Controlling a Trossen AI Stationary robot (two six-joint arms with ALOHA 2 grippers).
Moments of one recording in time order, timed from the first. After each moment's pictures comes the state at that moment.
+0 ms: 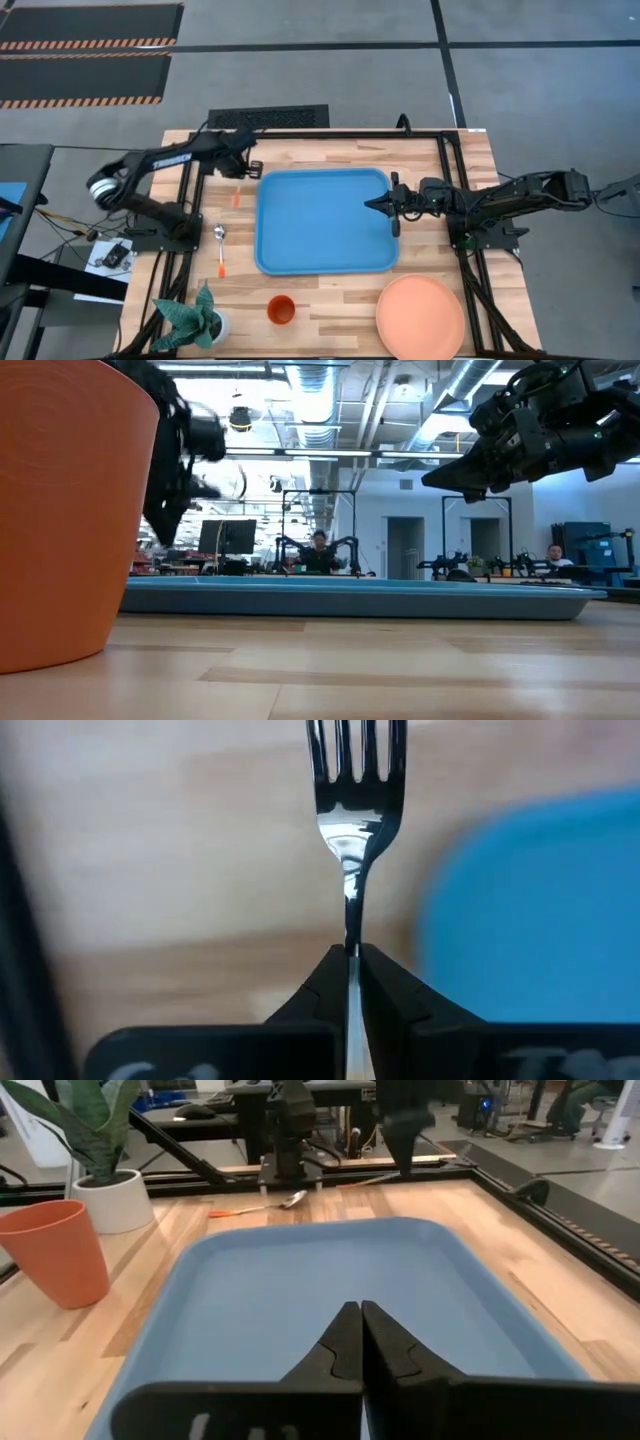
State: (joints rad) left arm 0.65 1.35 0.88 -0.88 -0.09 -0.78; right arm -0.15 1.08 0.22 0.71 -0.08 0.03
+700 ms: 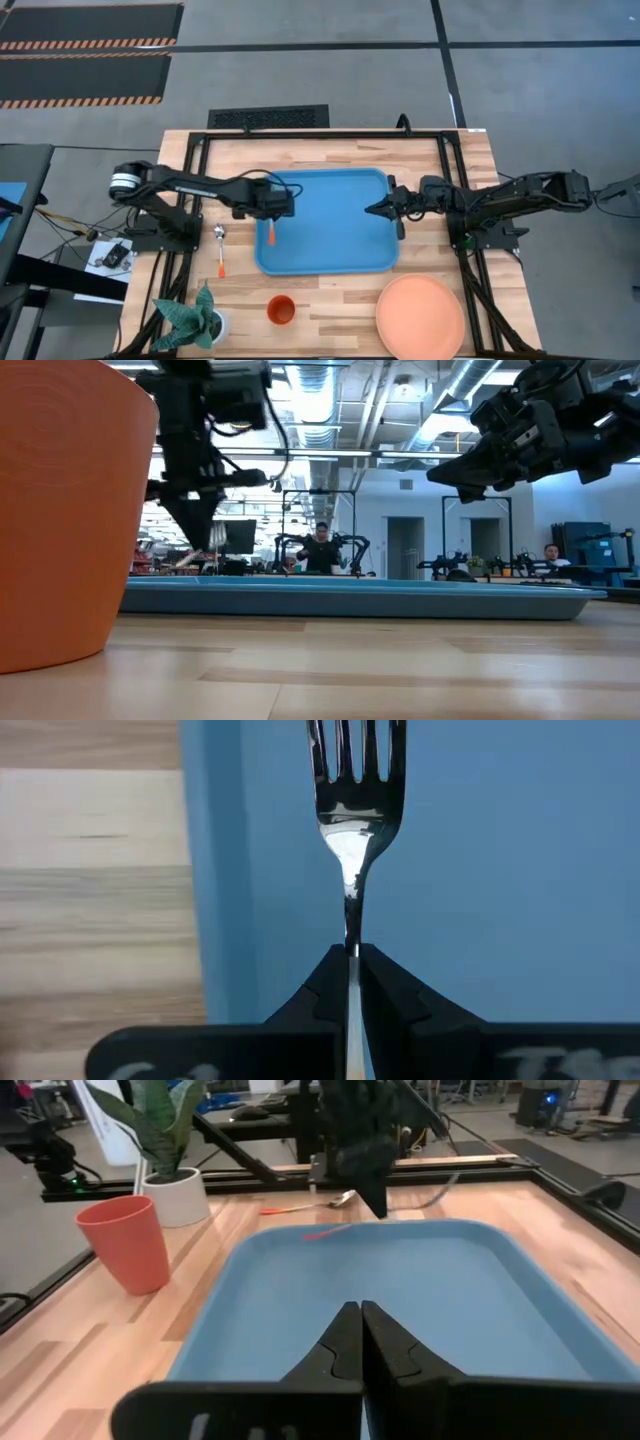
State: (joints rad) left arm 0.06 1.58 1.01 -0.83 -0.24 -1.50; right arm -0.19 1.08 0.22 0.71 -0.26 0.03
